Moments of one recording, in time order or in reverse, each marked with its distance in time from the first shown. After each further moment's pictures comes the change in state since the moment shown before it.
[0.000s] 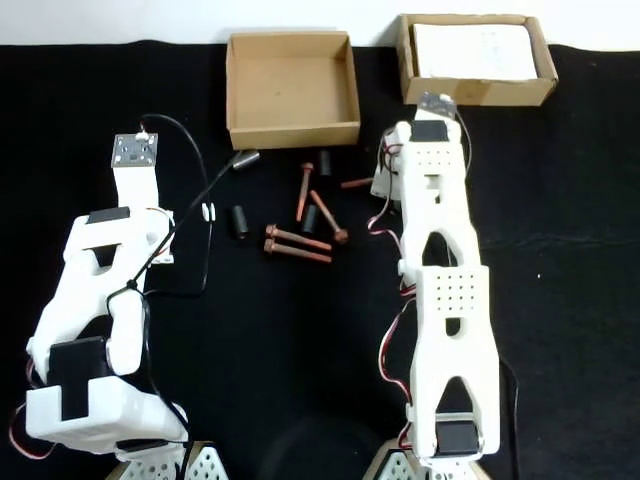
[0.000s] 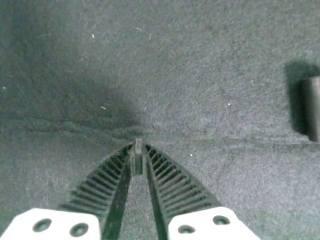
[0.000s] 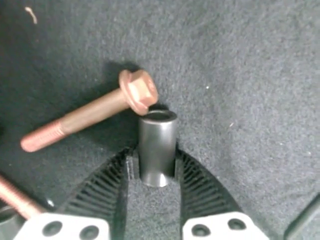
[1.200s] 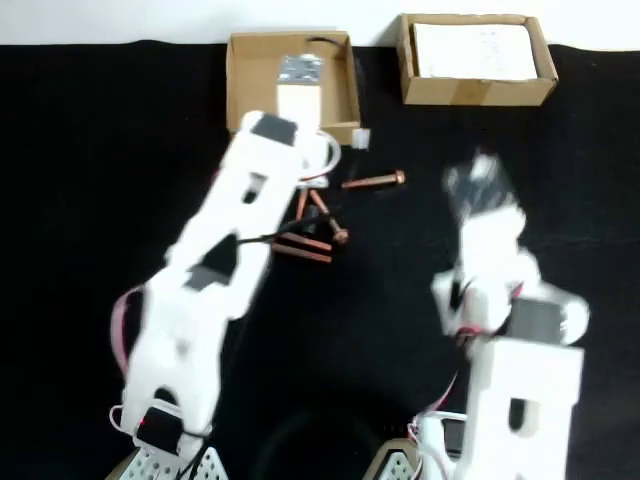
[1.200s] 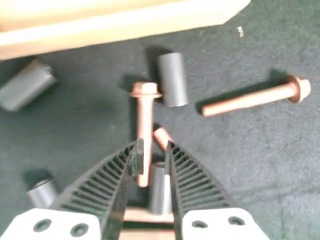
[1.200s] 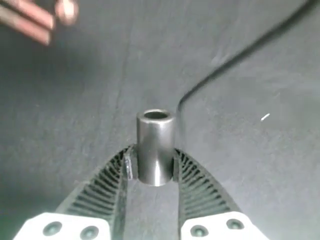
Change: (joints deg) left arm 32.7 45.6 -82.6 35.4 22.8; right arm 10.5 -118.8 112.7 -15.0 44.6
